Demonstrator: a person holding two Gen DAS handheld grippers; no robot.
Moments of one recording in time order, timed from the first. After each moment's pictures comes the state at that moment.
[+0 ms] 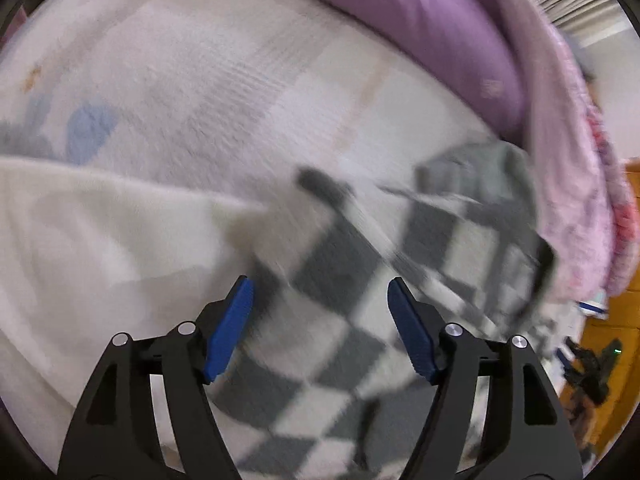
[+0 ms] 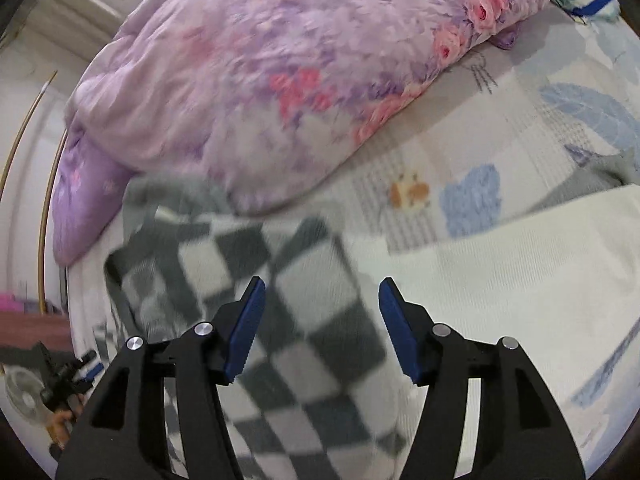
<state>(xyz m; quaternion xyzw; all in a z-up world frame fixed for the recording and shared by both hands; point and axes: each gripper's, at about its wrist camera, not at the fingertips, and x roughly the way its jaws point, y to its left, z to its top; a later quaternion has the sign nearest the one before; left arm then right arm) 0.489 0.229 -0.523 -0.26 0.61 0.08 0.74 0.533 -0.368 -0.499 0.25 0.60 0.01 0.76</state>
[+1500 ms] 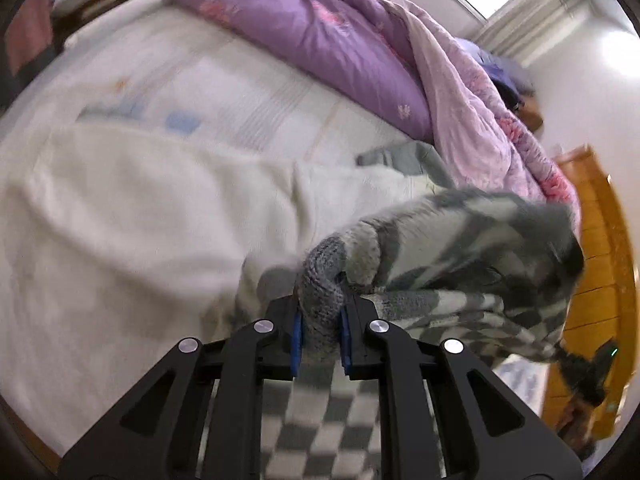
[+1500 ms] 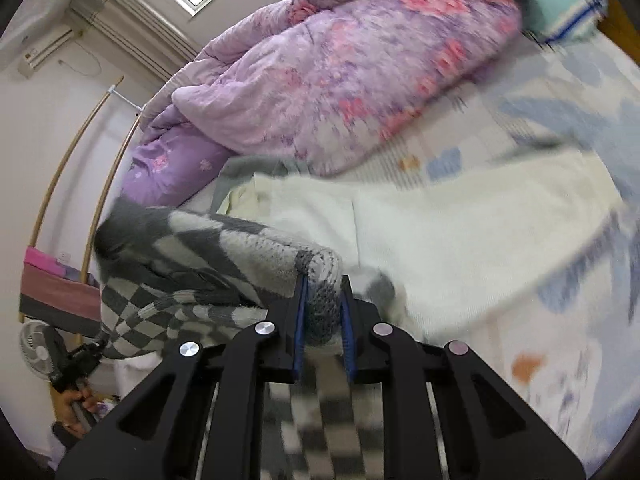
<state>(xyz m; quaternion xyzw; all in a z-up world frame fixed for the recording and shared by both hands) 0.268 0.215 -0.388 -0.29 0.50 0.04 0.82 0.310 -0.378 -0.364 0.27 0.52 0.10 0.81</state>
